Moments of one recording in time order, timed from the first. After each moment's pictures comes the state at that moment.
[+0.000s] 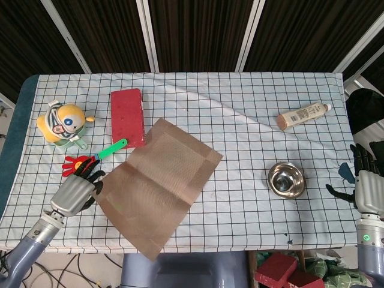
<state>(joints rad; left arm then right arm) -0.49 -1.19 0.10 -1.67 1.52 1.25 0.32 0.18 -1.19 0.25 -1.59 -1.19 1.37 0.03</state>
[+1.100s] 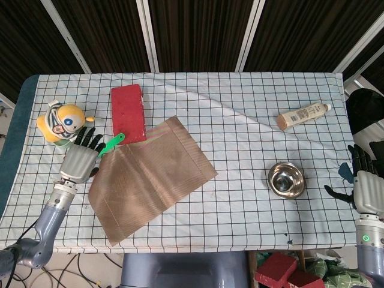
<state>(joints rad) -0.55 -1.39 -0.12 -1.44 1.31 1.20 0.53 0.18 -1.18 0.25 -1.60 -1.20 1.36 0.04</state>
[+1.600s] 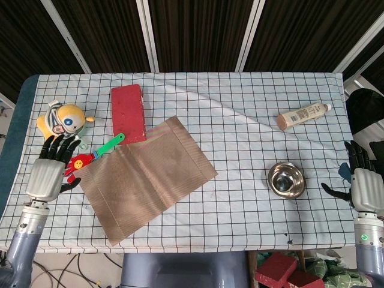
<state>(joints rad) -0.36 -1.27 -0.08 -1.61 1.42 1.48 0.30 0.19 -1.17 0.25 -1.62 -1.24 1.39 0.04</state>
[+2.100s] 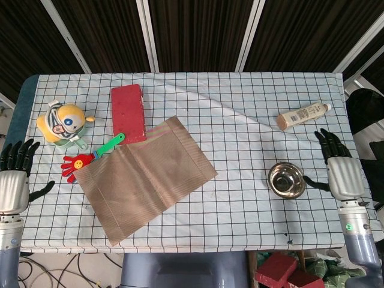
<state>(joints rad) -0.24 -1.31 -0.10 -1.49 1.43 1.64 0.13 0.31 -1.13 0.25 -1.67 -1.37 1.31 -0.09</state>
